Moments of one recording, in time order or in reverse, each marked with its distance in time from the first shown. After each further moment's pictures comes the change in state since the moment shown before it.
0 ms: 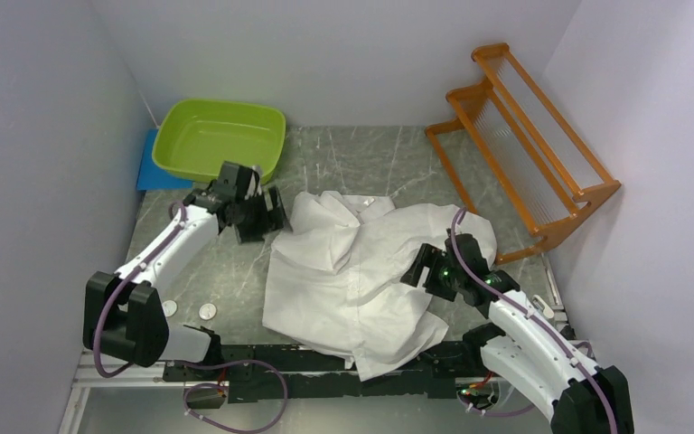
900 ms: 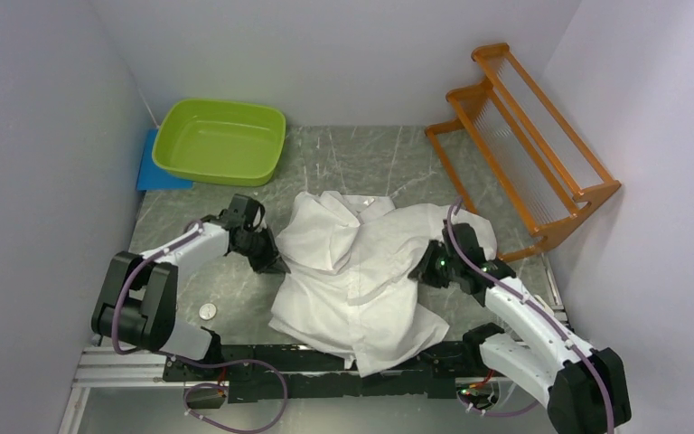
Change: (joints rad) left arm 0.002 0.053 -0.406 0.139 0.197 -0.210; right arm -0.008 0.095 0.024 0.000 -0.024 0.032
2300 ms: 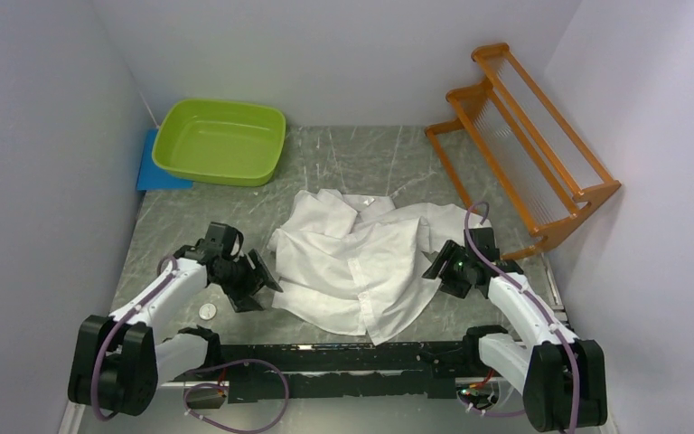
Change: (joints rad) left arm 0.082 -0.328 -0.151 -0.220 -0.033 -0.080; right arm -0.284 0.093 -0.010 -0.025 -0.017 -0.074
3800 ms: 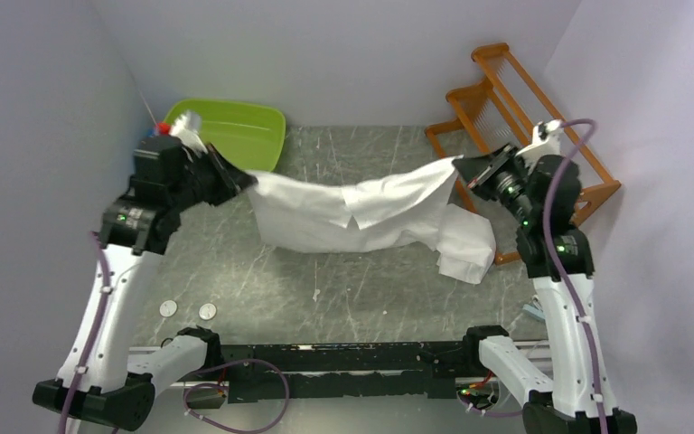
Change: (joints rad) left arm 0.001 -0.081 0.726 -0.051 -0.106 0.120; right arm -0.009 -0.106 0.736 -0.019 -0.046 0.055
